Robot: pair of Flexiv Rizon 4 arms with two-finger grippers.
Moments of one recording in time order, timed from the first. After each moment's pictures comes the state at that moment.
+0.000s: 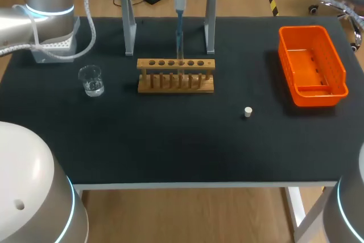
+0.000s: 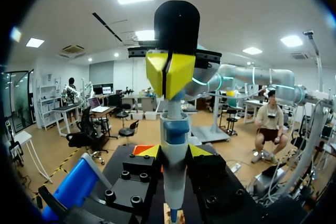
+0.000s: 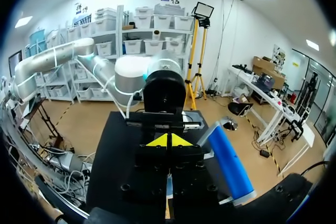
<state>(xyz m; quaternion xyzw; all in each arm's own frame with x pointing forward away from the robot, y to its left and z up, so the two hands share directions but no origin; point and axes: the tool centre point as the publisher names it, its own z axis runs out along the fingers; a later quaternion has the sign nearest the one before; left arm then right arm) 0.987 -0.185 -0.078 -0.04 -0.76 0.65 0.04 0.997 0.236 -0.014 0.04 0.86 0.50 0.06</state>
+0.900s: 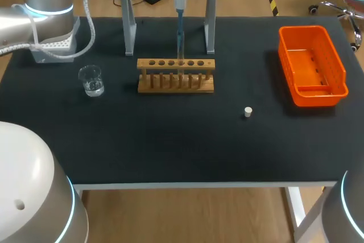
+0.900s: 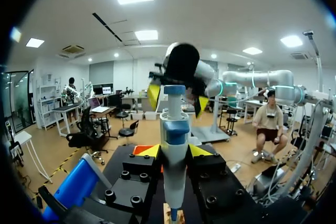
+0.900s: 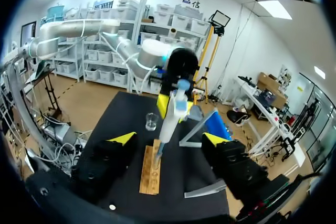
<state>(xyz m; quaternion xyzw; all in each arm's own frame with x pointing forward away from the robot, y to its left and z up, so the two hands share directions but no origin) 0.987 -0.184 -0.076 -0.04 -0.76 0.65 0.04 0.973 0.135 -0.062 -0.05 0.87 0.49 0.10</state>
